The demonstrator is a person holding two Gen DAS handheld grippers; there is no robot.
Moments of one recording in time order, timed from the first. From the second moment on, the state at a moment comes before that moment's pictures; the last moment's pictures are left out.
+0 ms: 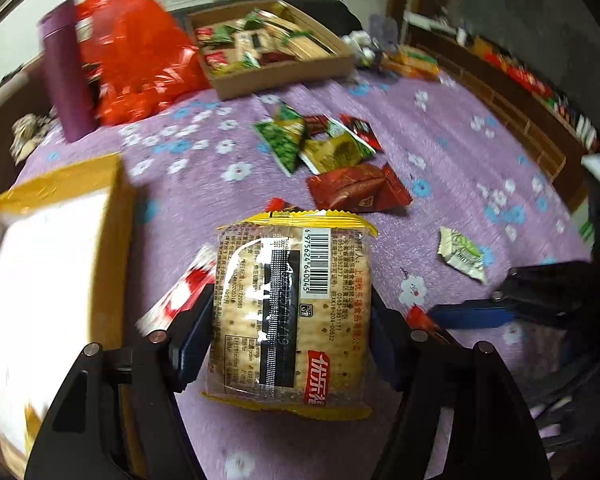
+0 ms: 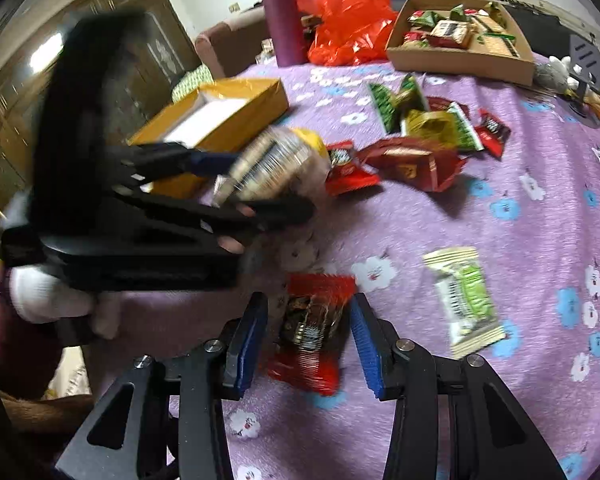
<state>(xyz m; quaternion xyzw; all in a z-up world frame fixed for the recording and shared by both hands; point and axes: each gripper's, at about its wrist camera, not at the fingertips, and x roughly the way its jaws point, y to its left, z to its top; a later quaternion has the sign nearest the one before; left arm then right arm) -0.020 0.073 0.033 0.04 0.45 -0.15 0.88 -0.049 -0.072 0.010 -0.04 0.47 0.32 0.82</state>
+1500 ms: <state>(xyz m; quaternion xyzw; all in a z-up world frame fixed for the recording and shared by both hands) -0.141 0.320 0.071 -0.30 0.32 -0.05 0.90 -0.033 0.124 0.062 0.00 0.44 0.39 0.81</state>
